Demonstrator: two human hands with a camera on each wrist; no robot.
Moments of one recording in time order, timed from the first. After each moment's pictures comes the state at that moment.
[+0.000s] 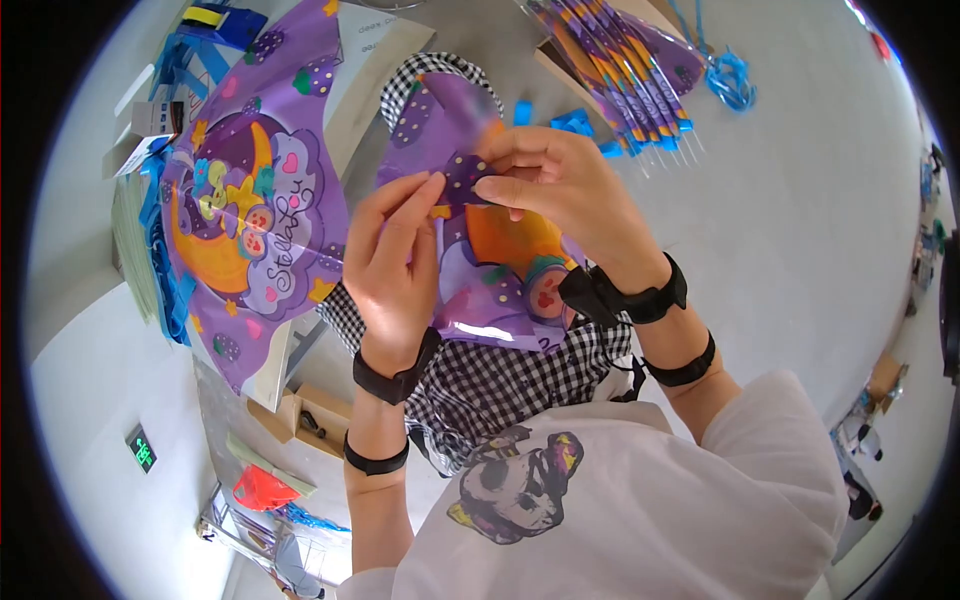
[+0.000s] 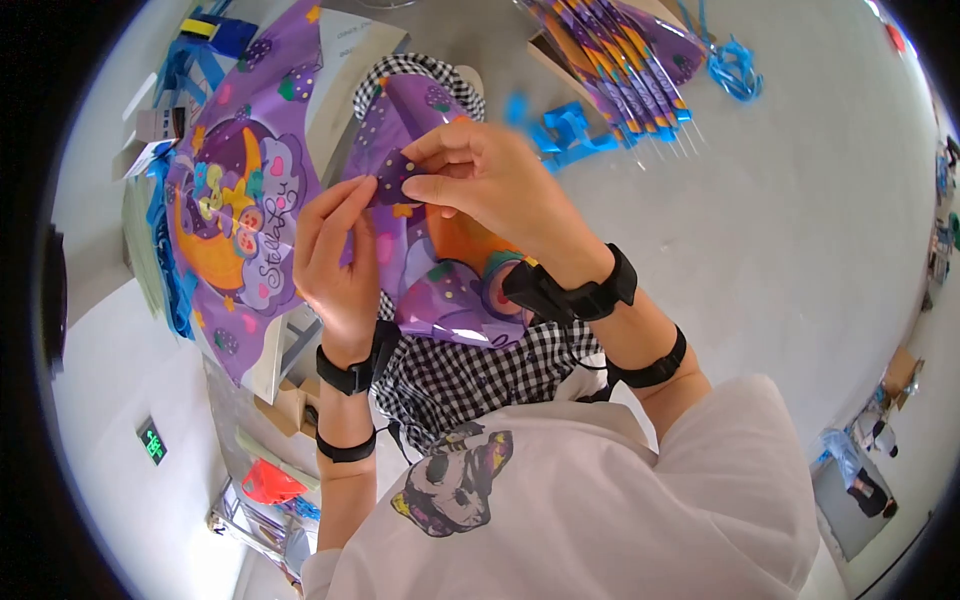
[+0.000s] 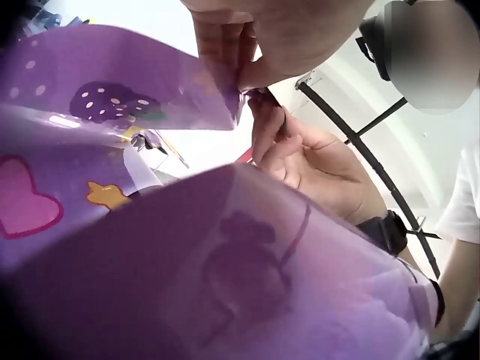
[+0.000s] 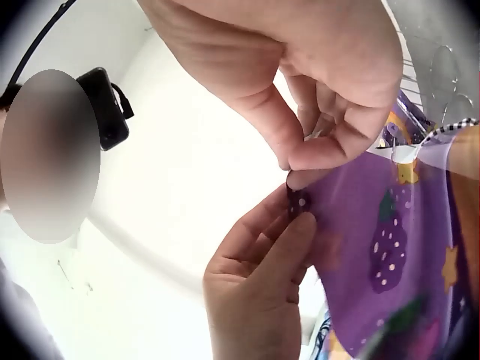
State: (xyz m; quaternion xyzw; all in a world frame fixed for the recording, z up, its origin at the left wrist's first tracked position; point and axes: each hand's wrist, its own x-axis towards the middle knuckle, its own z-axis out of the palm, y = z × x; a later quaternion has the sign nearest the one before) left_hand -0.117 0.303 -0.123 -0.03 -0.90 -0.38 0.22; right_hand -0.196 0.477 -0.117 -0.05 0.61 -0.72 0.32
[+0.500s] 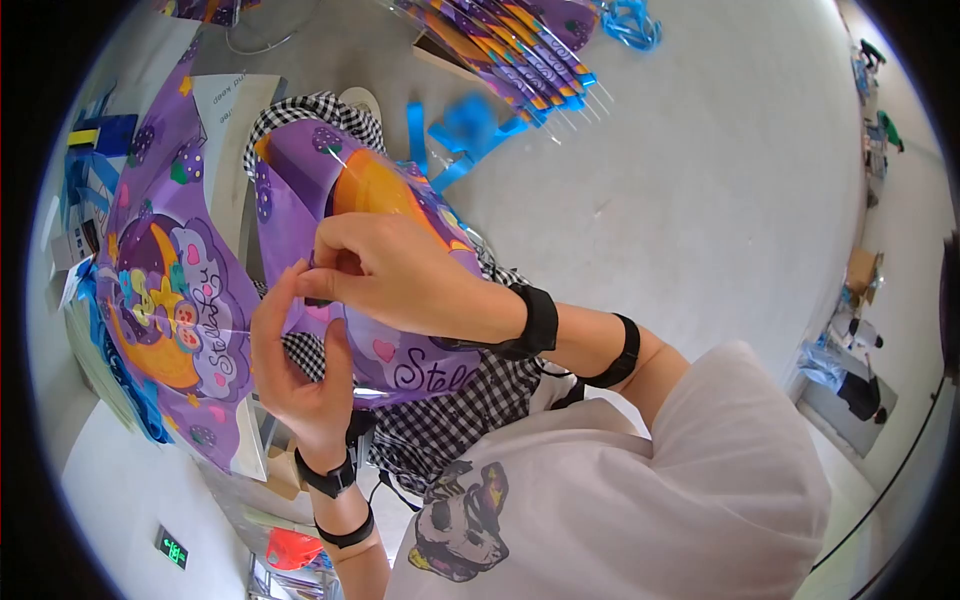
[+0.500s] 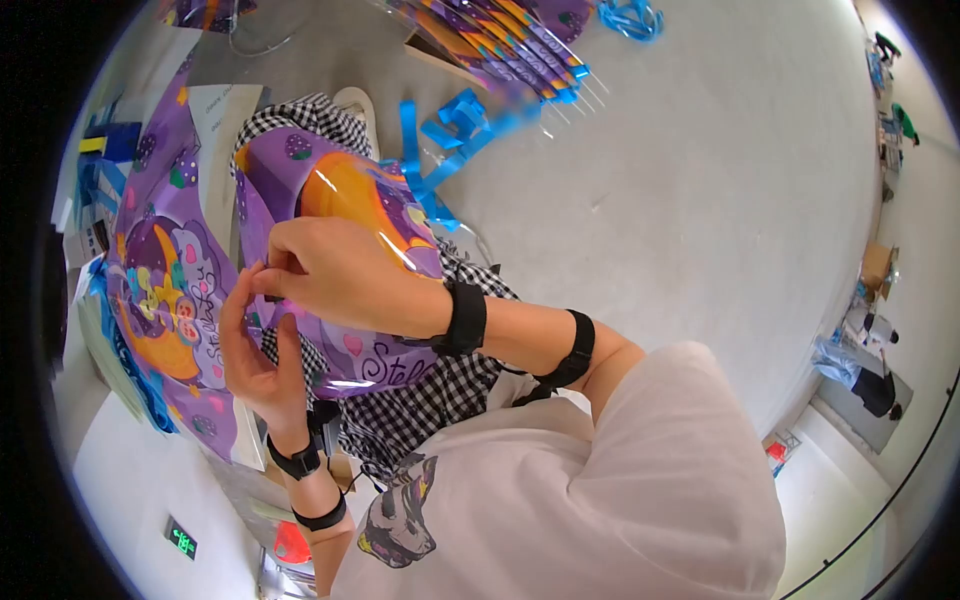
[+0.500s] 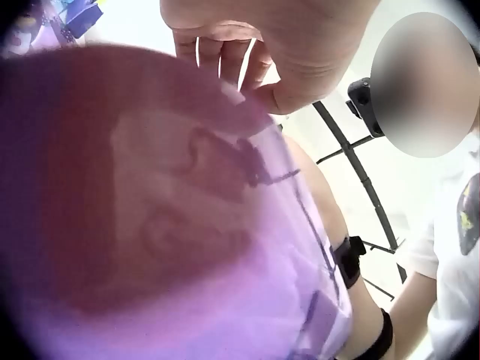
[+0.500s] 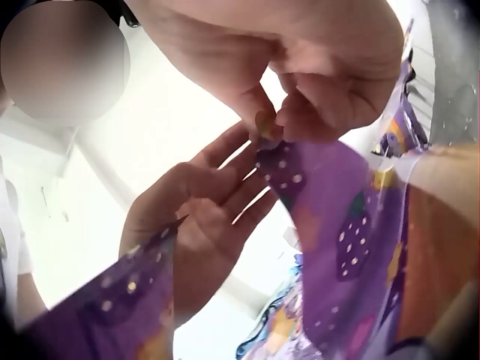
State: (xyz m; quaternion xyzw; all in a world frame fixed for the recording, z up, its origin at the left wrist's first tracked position) left_hand -0.100 0.312 -0.114 -0.04 -0.89 -0.46 0.09; right_hand -0.171 0.462 -0.131 -0.11 0.72 -0.65 0.20
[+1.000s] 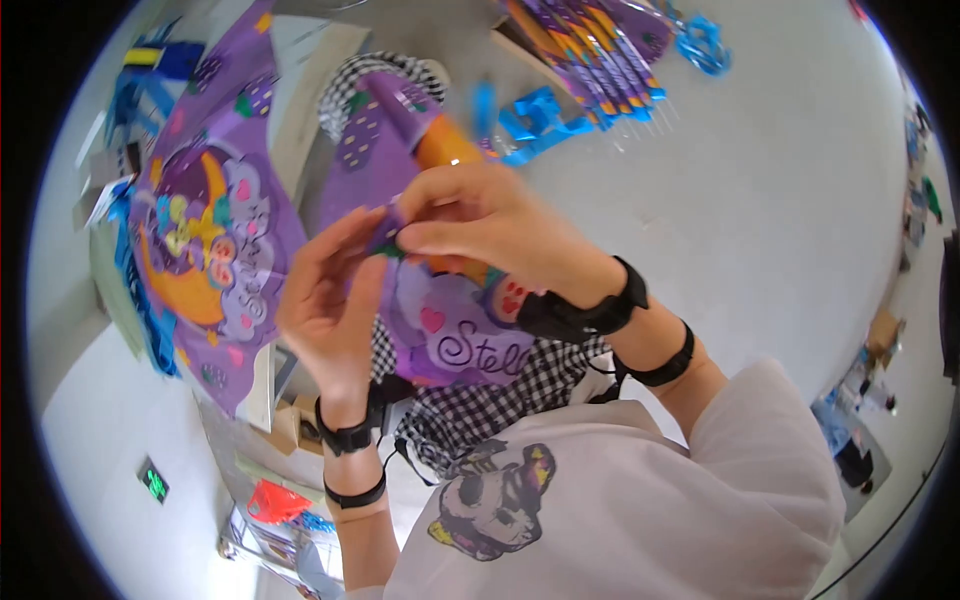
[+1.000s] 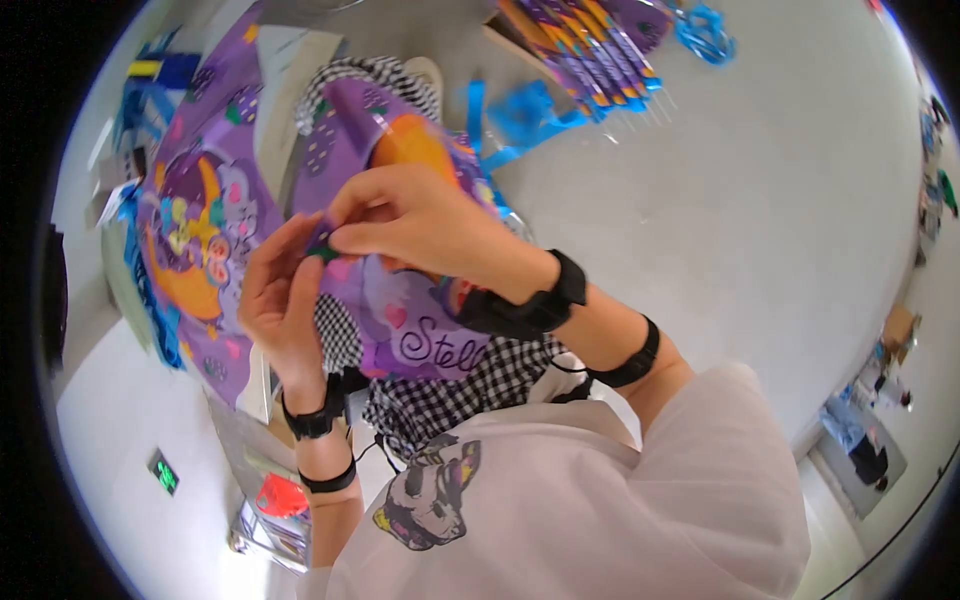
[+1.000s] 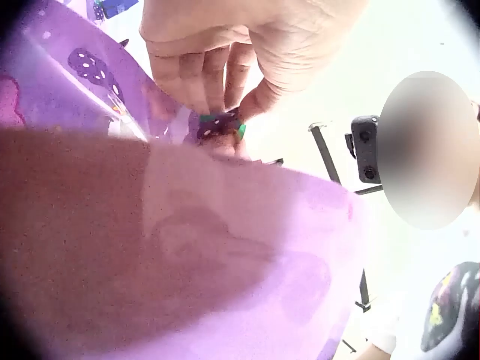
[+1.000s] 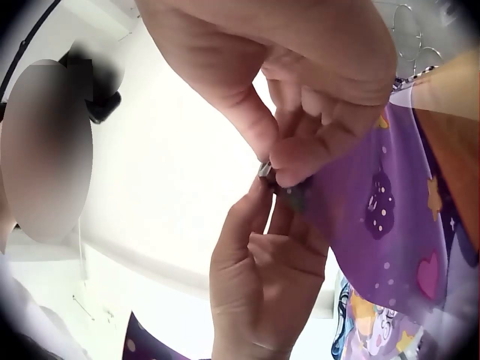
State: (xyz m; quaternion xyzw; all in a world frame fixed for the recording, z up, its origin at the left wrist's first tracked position) left_hand -0.104 0.305 -0.108 0.13 -0.73 -0.67 0.03; right_hand -0.180 0.477 -0.128 0.01 0.49 -0.76 0.43
